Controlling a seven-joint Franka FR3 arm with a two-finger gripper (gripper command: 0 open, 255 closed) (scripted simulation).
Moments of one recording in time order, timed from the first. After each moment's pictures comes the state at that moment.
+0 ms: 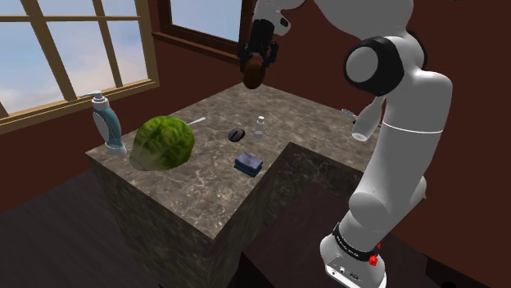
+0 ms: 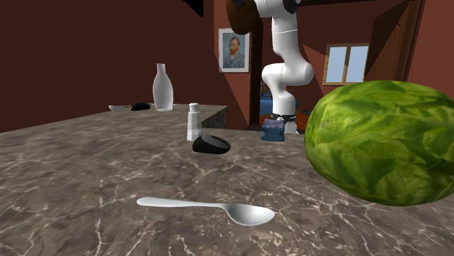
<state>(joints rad) -0.22 0.27 -0.03 -1.20 0.48 1.09 1.32</state>
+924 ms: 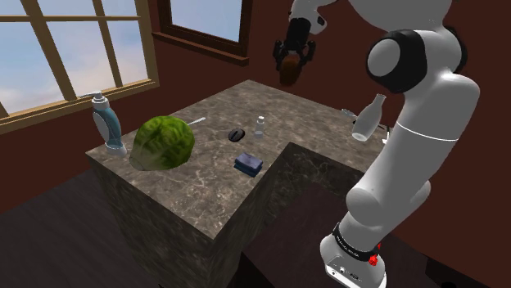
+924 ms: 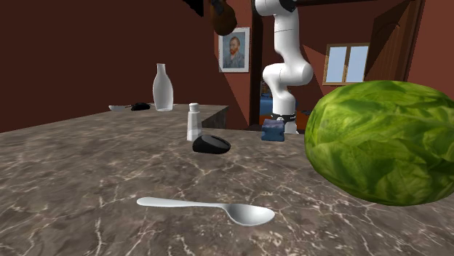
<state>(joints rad) -0.34 0.13 -0.12 -1.32 0.41 0.98 1.12</state>
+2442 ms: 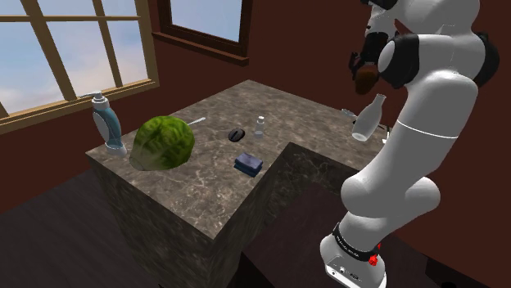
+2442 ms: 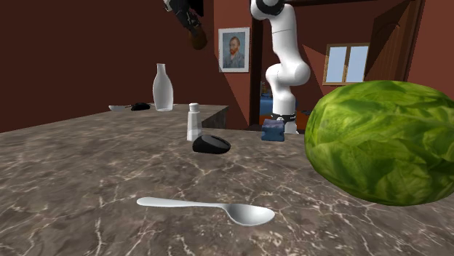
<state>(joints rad) -0.65 0.16 -0.36 -1.27 0.10 0.83 0.45</state>
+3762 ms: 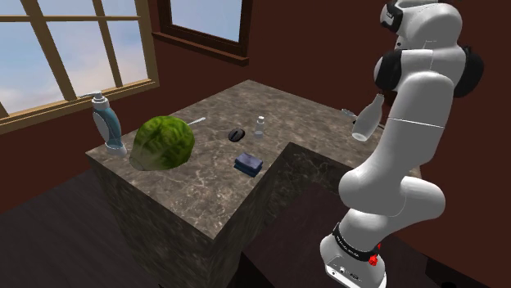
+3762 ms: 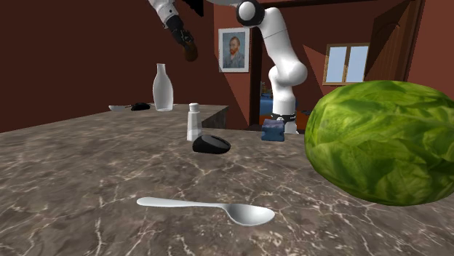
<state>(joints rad) -0.87 0.38 -0.45 -1.09 0.01 0.86 0.09</state>
